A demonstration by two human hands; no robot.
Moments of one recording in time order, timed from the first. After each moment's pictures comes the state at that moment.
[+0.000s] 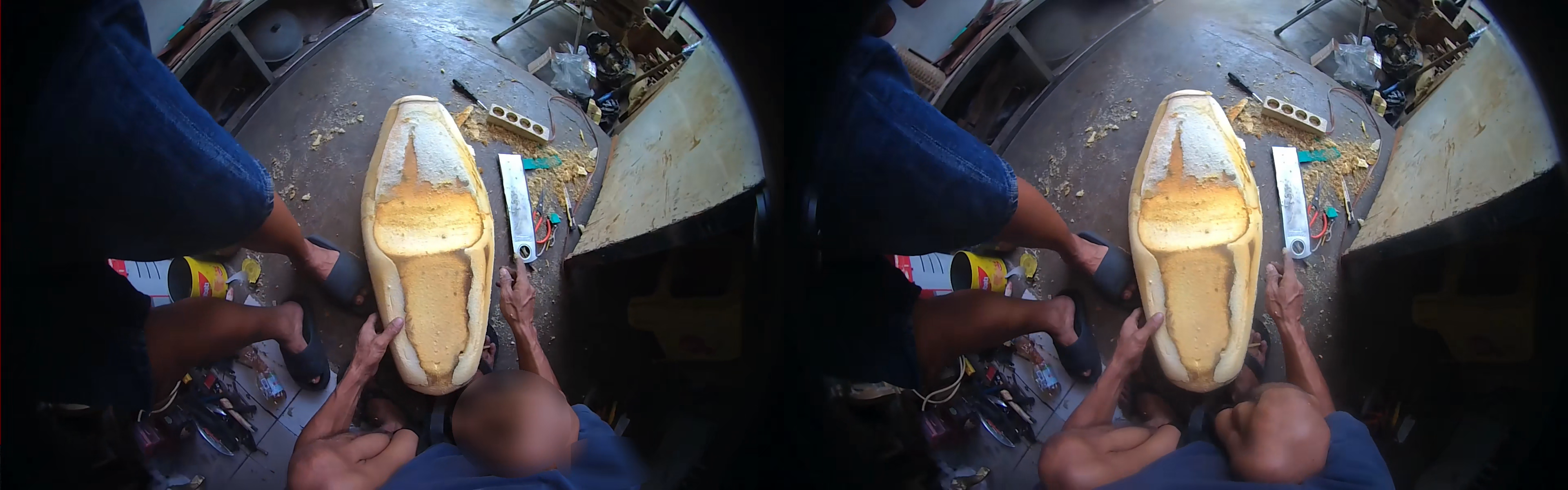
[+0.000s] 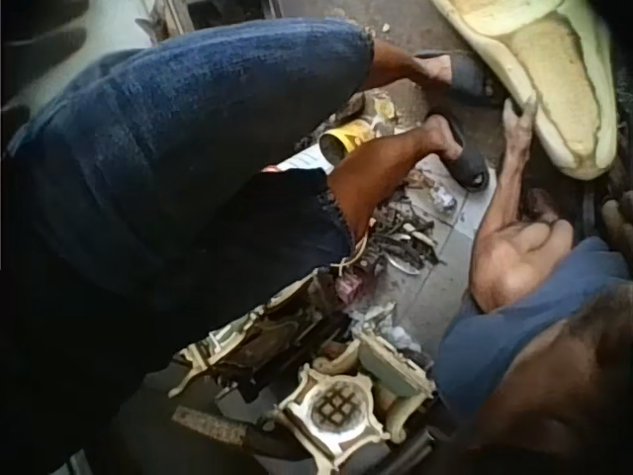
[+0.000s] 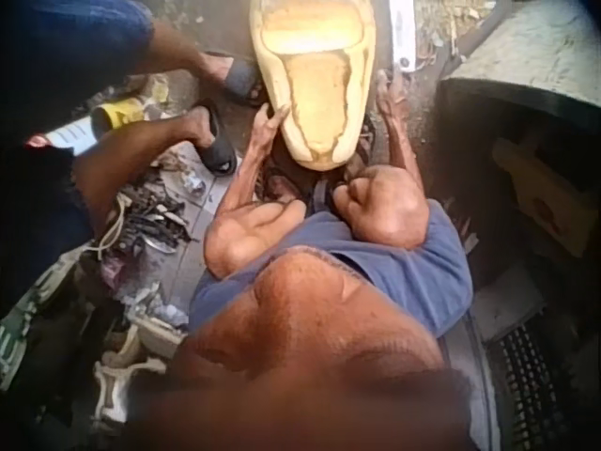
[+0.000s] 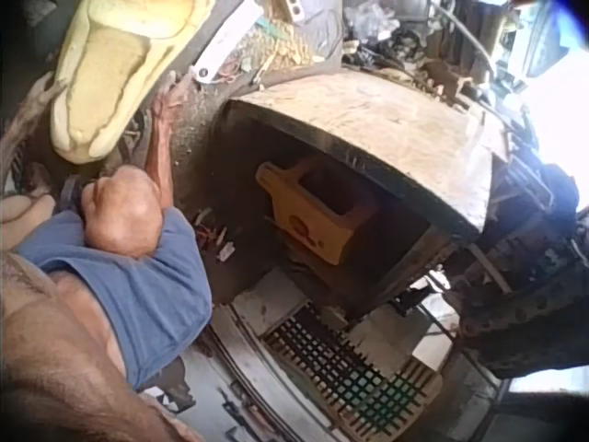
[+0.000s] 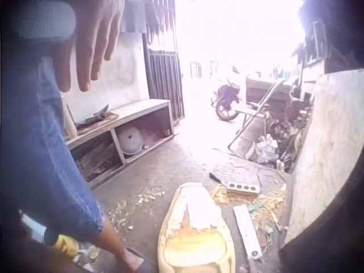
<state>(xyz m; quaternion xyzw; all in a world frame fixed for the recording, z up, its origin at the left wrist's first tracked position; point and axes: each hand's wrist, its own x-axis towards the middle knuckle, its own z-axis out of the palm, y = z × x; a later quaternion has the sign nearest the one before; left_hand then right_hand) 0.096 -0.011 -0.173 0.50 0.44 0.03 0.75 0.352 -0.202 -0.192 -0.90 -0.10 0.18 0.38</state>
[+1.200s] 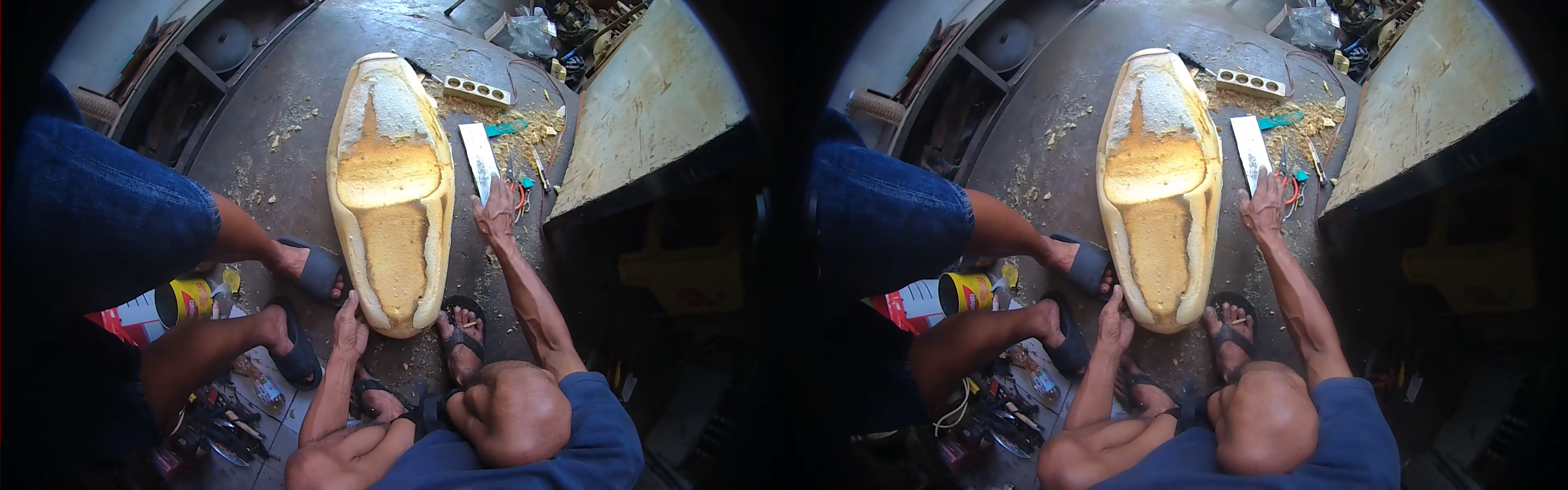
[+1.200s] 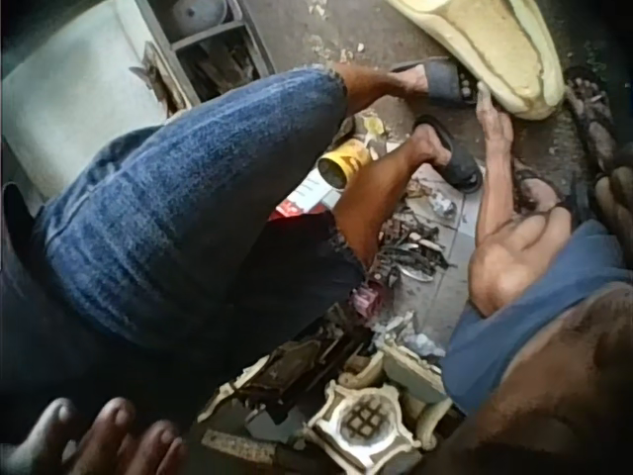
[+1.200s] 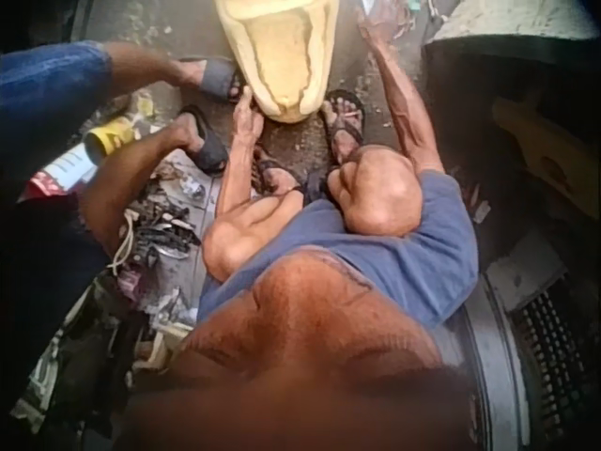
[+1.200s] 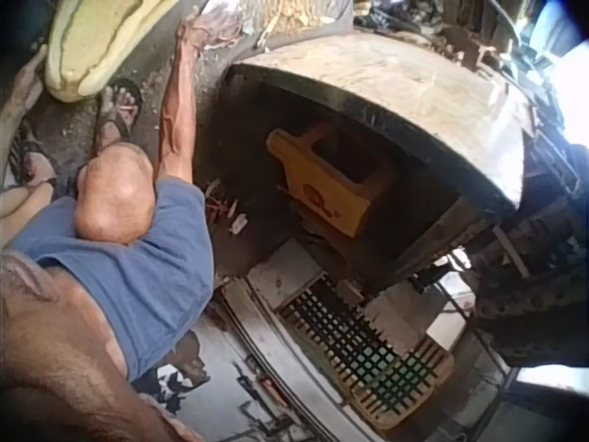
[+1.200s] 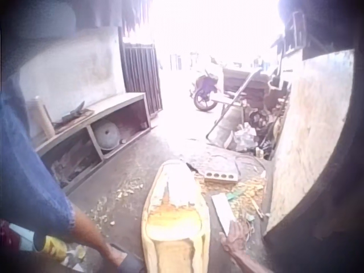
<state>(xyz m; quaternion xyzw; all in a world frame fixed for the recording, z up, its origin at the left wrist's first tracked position) 0.072 -0.035 -0.246 0.24 0.42 0.16 0.86 0.429 -0.197 -0.280 -0.95 -0.22 -0.03 0.22</state>
